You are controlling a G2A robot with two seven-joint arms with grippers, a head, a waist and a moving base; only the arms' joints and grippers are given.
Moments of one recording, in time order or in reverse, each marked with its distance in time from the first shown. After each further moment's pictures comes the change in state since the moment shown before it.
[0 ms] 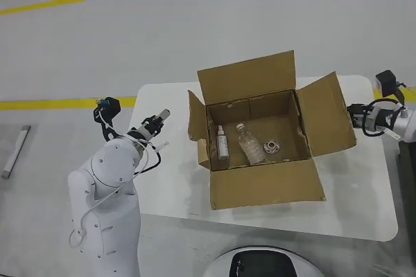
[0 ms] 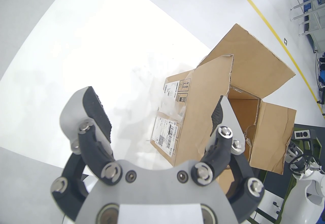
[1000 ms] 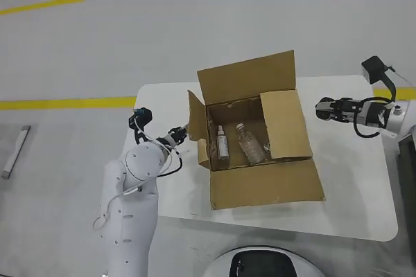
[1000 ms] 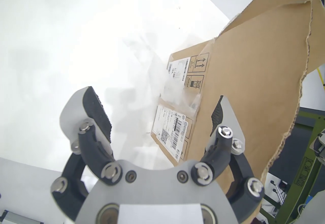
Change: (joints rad) left arm 0.001 -0.006 0.118 0.202 -0.109 -0.016 0.088; right arm -0.019 0.028 -0.049 -0.189 0.006 -0.047 -0.034
